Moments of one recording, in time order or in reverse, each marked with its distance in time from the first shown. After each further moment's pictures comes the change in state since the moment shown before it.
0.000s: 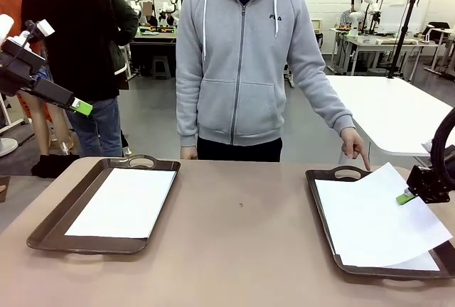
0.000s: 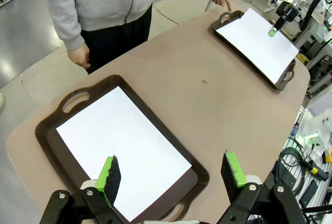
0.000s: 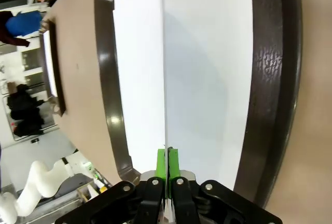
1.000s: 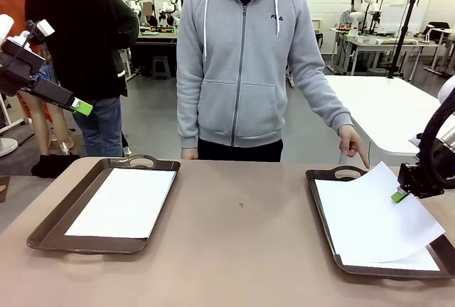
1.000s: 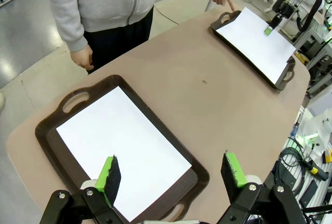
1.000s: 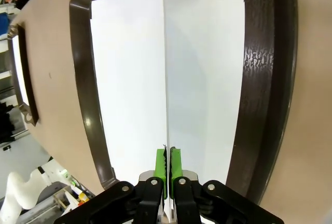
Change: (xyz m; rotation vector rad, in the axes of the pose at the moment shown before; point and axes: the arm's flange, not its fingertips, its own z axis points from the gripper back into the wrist) left arm 0.000 0.000 0.000 0.000 0.000 0.000; right arm 0.019 0.024 -0.008 -0.163 0.012 0.016
